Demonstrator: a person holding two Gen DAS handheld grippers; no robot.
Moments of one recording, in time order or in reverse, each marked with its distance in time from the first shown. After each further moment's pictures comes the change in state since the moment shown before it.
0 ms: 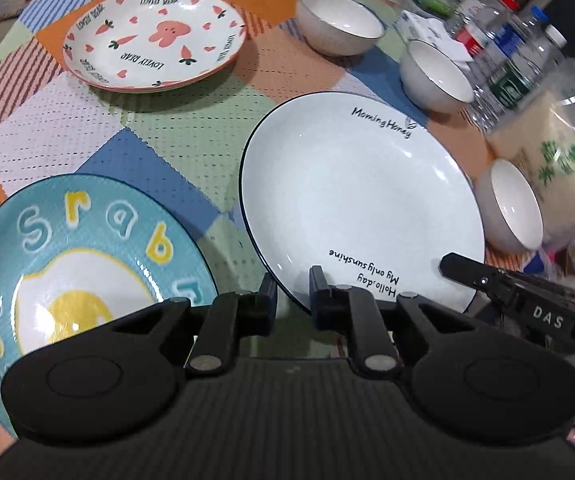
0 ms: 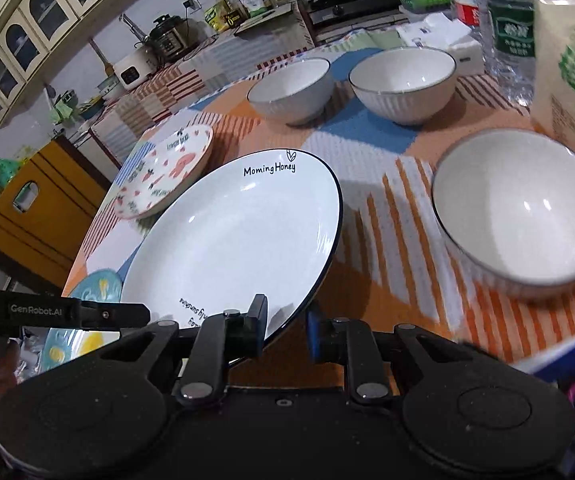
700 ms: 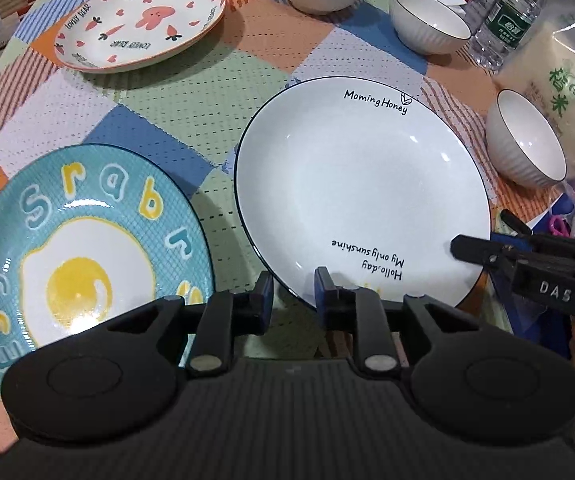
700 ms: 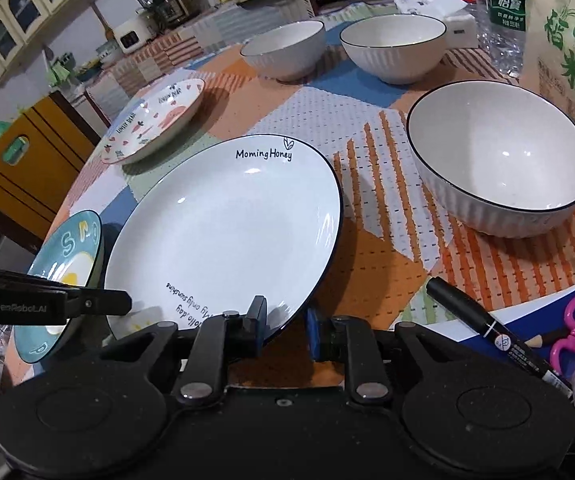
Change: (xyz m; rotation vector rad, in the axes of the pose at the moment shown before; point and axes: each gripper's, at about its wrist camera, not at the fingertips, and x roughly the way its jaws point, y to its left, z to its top) left arm 0.010 -0.023 -0.028 0.115 0.049 0.109; right arm 0.002 -0.008 -0.023 -0.073 0.087 -0.052
